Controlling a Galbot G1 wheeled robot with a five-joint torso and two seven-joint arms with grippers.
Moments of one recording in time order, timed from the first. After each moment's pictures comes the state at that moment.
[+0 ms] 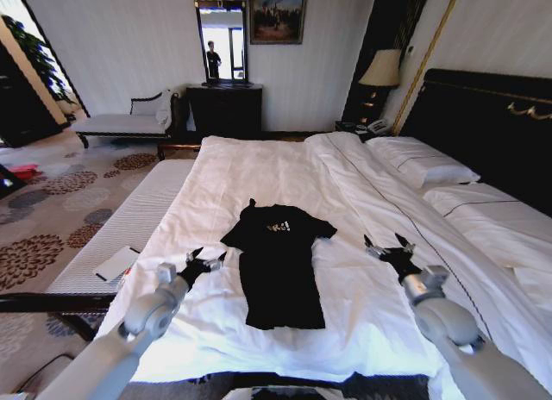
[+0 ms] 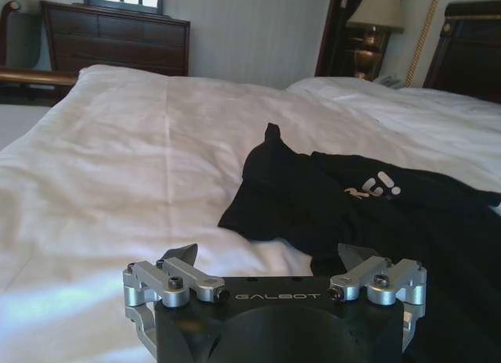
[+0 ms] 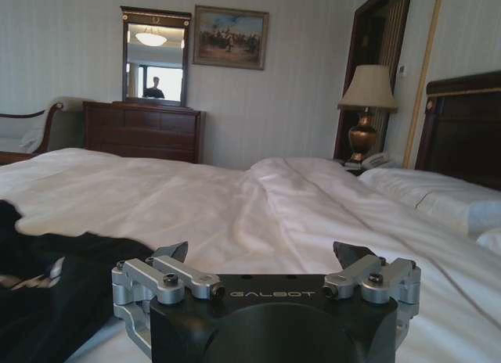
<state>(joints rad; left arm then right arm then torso) 1.46 -0.85 -0.43 -2.09 -0.77 0.27 -0.11 -1.66 0.93 0.80 2.11 0.61 -0.11 0.15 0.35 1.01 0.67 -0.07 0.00</state>
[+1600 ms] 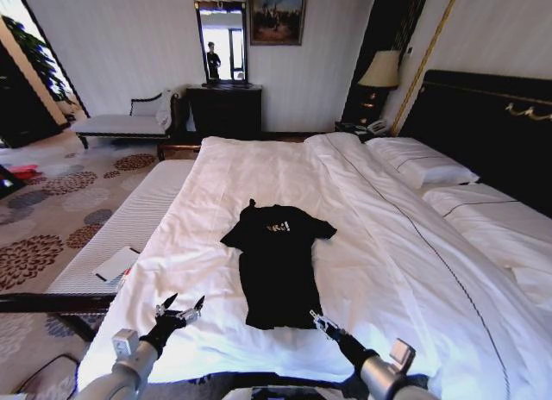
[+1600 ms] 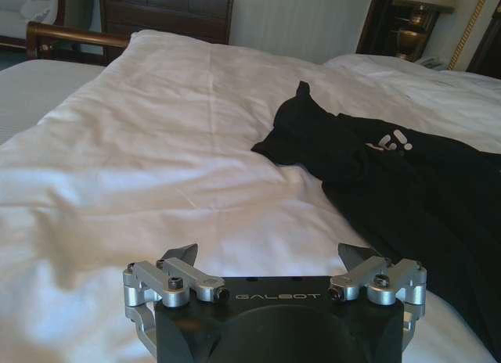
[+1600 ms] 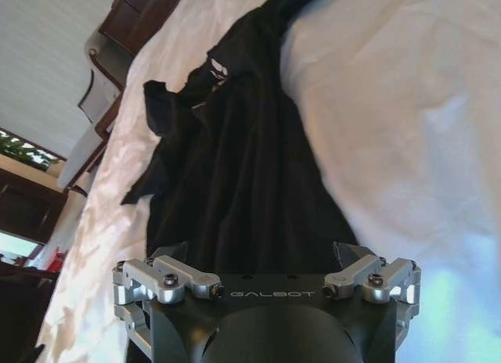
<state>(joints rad) 1.91 -1.04 -0.67 -2.22 -0.63 0.19 -0.02 -1.96 1.27 0.58 2.31 1.12 -0.42 0.11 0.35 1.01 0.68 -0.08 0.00</state>
